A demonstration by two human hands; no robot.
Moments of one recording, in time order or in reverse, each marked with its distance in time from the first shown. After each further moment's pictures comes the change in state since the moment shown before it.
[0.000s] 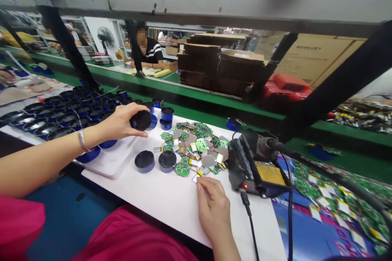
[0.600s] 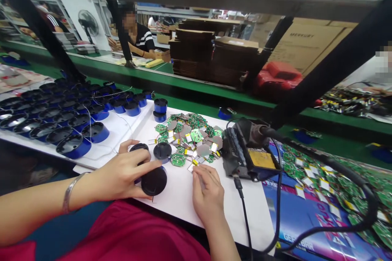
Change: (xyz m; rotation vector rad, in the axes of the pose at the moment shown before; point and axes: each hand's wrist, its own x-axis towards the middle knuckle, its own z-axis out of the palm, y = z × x) left_hand -0.082 0.101 0.037 0.065 -0.113 0.409; right_hand 0.000 -0.011 0.000 -0.117 0.061 -0.167
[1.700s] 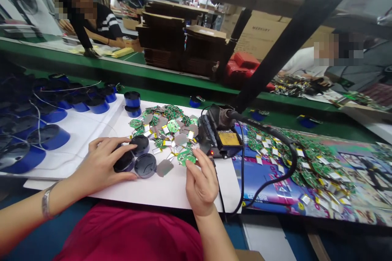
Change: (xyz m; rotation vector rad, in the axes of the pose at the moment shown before) left_hand -0.006 -0.023 0.044 0.043 0.110 -0.186; right_hand -0.005 -0.006 -0.030 -0.122 0.298 -0.146
